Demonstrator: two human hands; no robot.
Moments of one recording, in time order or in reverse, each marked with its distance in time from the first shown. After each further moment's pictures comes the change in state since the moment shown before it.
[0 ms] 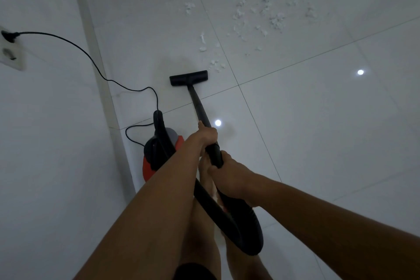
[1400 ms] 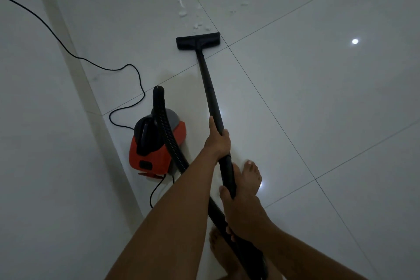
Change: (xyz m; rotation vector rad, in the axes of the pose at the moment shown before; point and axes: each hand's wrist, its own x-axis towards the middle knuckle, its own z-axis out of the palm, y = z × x) left_hand 0.078 -0.182 0.114 0.140 0.036 0.281; right_hand 0.057 0.229 0.119 -0.085 0.303 -0.064
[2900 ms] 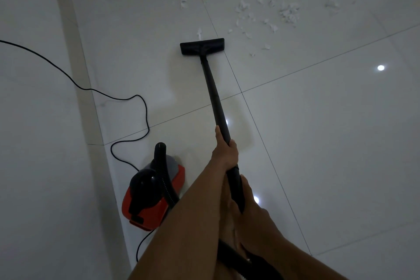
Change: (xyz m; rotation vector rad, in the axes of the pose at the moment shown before) left_hand 0.132 0.190 -0.055 -0.094 0.067 -0.054; right_hand 0.150 -0.119 -0.166 -0.071 -0.169 -0.041
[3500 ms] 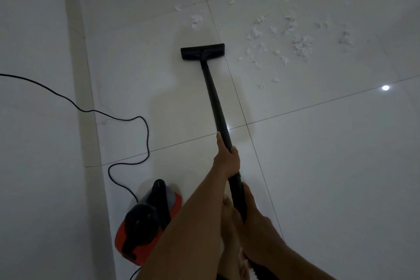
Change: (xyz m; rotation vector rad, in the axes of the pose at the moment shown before) left_hand 0.077 0.107 -0.050 -0.084 0.020 -0.005; right_hand 0.077 -0.096 -0.088 0.016 -0.012 0.015
